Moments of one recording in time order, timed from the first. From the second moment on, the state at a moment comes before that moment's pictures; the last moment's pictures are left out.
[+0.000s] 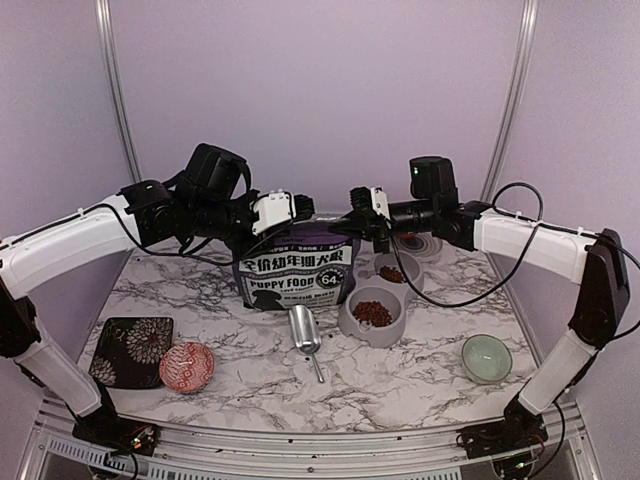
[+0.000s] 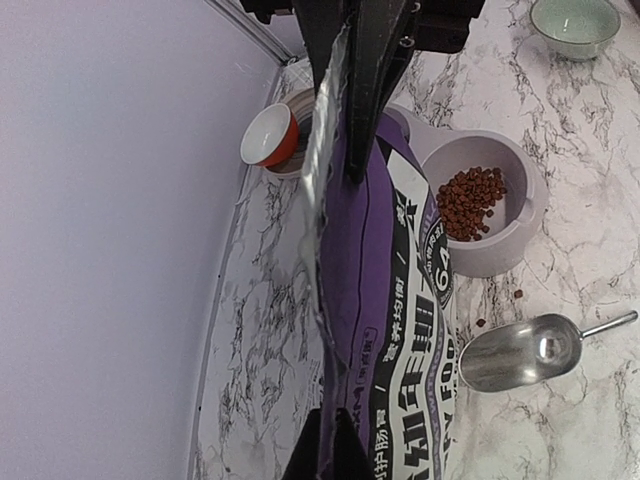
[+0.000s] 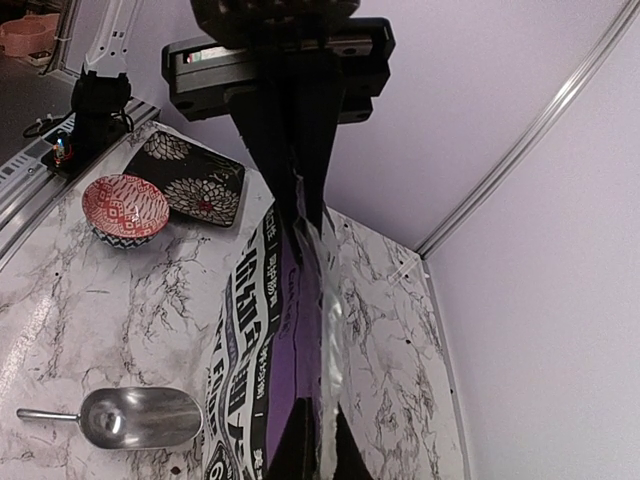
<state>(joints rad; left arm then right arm) -0.84 1.53 1.46 -0.52 0.01 0.77 0.58 1.62 1.31 -0.03 -0.90 -0.82</state>
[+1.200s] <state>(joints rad) -0.79 1.44 1.38 -0.54 -0.03 0.76 0.59 1.62 1.31 -0.03 -0.89 -0.82</state>
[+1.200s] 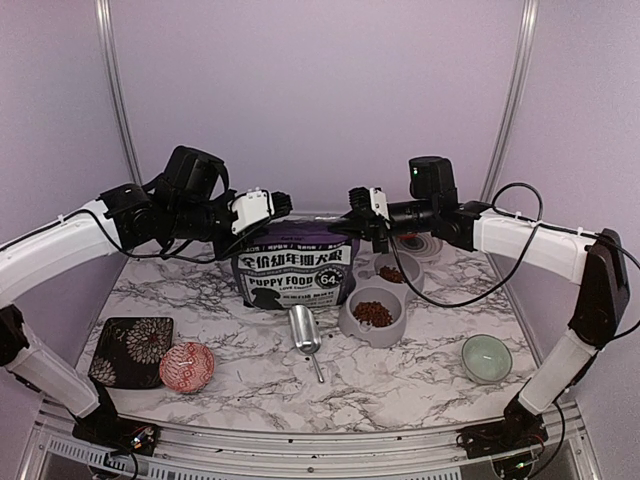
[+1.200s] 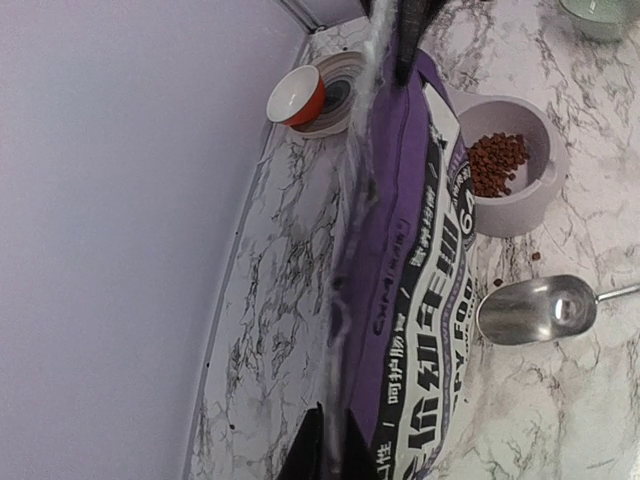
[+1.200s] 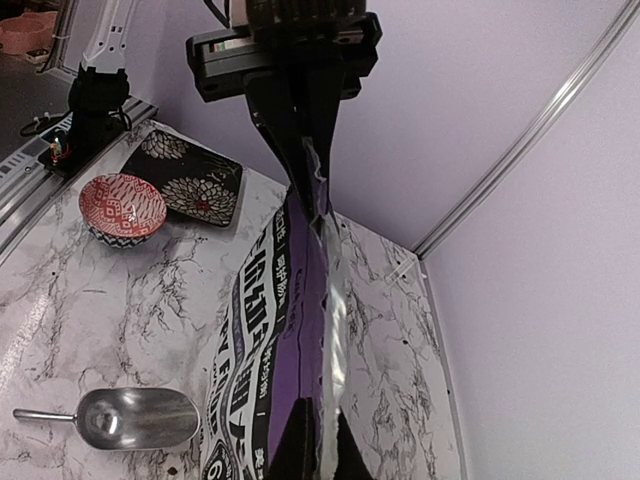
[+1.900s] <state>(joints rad) -0.75 1.36 1.30 -0.55 -0.06 0.76 0.59 1.62 1.31 -0.03 -0.89 -0.82</state>
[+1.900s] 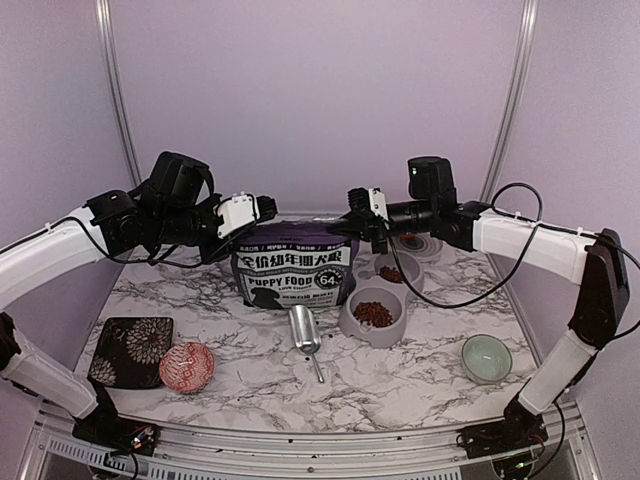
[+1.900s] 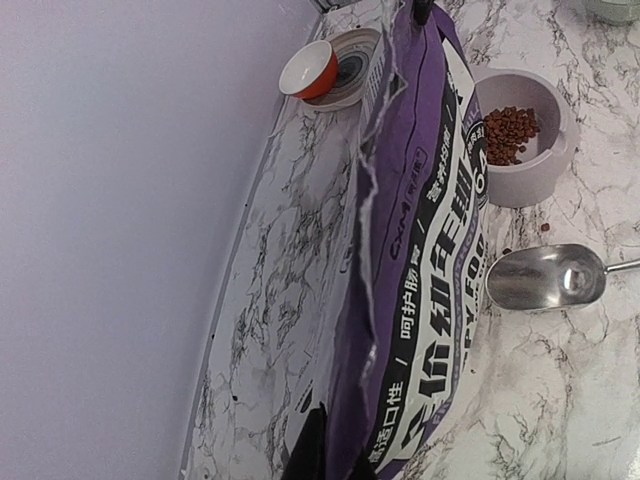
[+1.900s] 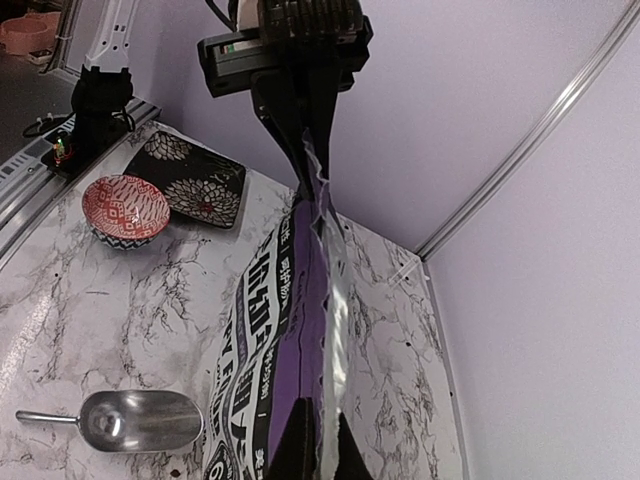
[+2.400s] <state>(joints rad) -0.74 1.34 1.29 -0.55 -0.08 0.75 0.59 1.62 1.31 -0.03 -0.89 -0.82</state>
